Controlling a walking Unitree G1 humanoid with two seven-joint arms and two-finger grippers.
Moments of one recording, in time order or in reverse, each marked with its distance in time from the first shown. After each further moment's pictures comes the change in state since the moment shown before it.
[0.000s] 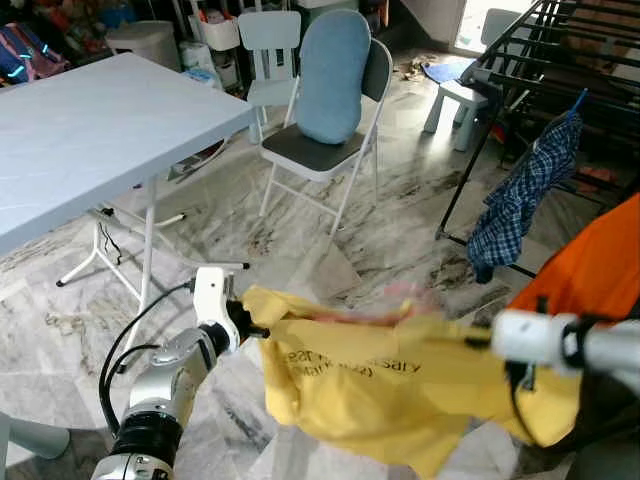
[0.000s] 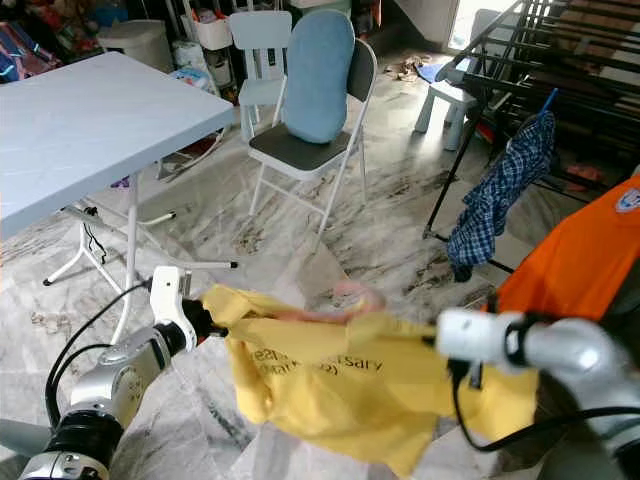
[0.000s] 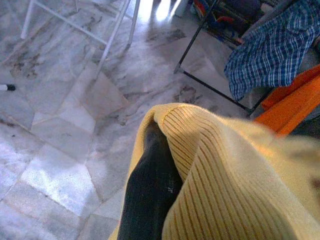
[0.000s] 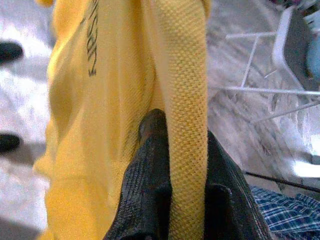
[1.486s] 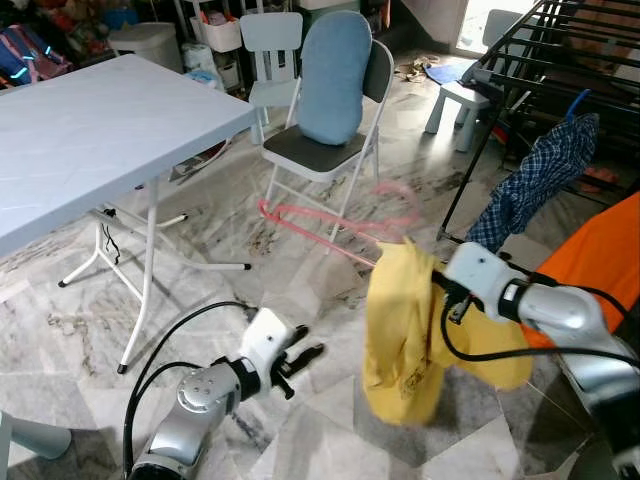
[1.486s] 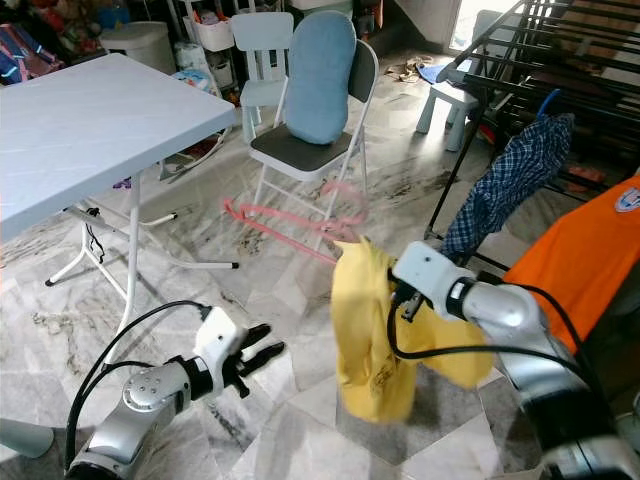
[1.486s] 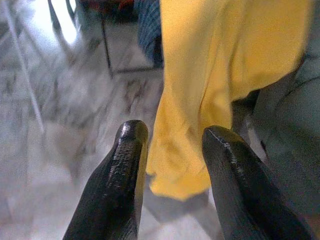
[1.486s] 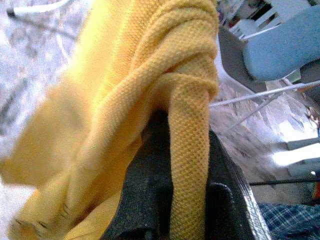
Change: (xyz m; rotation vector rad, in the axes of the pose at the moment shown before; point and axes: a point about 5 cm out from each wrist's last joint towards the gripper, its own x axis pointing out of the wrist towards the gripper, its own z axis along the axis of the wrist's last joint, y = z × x) left arm -0.018 -0.063 -0.032 0.509 -0.004 -0.413; right arm 0.061 -0.034 0.027 0.209 -0.105 -0.287
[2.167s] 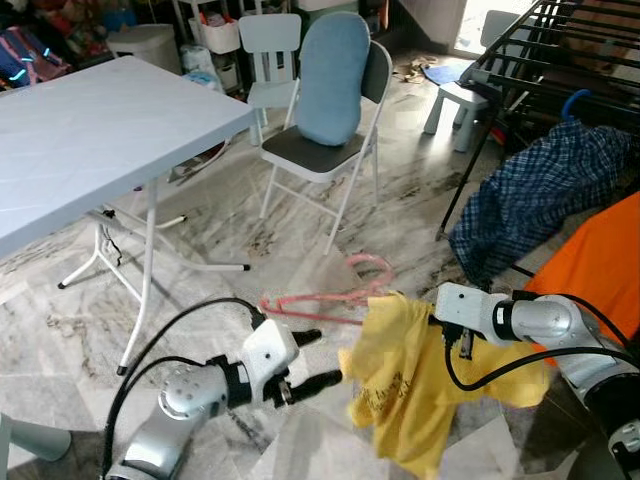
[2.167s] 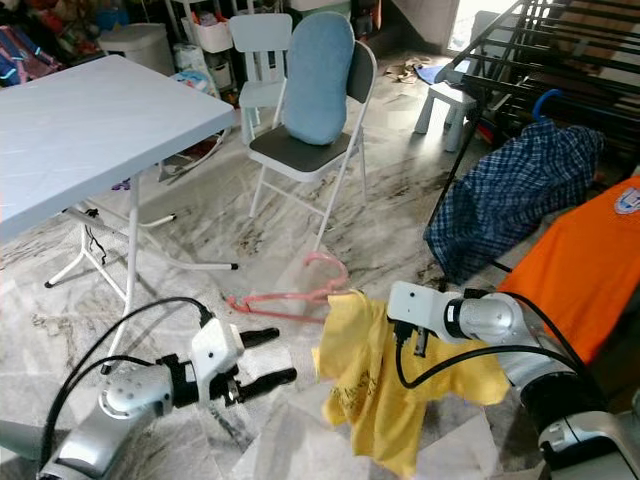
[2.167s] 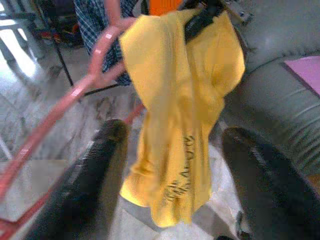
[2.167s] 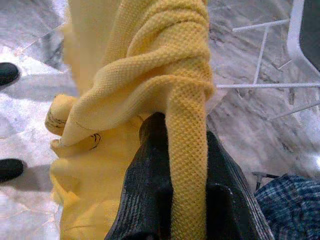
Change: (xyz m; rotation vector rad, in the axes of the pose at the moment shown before) left arm -0.023 -0.007 0.019 0.131 -0.032 -0.185; right arm 0.007 0.019 -0.030 -0.130 0.143 0.299
